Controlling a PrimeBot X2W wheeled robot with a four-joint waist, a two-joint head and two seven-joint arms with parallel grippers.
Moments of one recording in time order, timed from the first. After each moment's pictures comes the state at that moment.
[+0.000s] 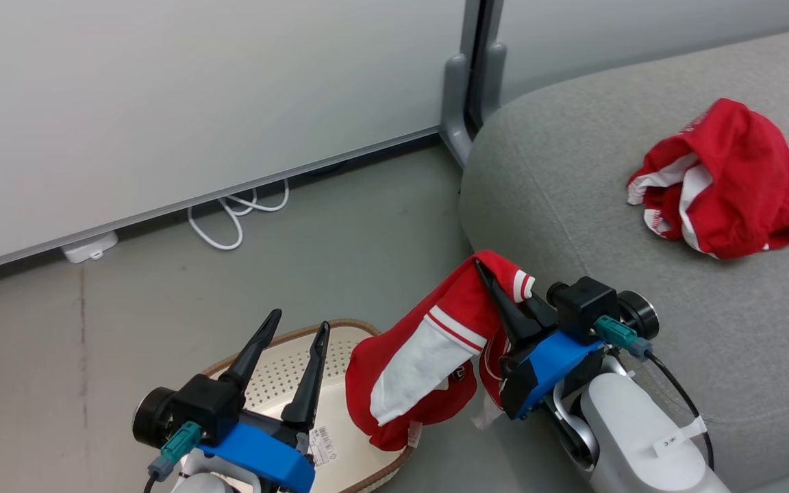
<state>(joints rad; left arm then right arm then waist) -0.15 0.19 -0.41 0.27 -0.35 -0.13 -0.26 -0.48 -0.05 0.39 0.59 0.18 0.13 -0.26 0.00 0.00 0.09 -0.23</state>
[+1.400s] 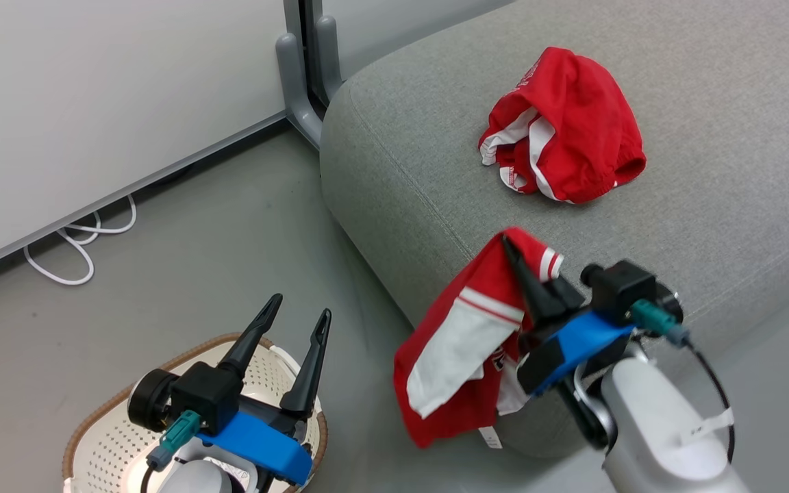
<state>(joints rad) -0.18 0.22 -0.43 0.26 -0.34 -0.13 -0.26 -0.46 -0.05 0.31 0.54 0.21 0.13 -0.26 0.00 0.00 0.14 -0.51</state>
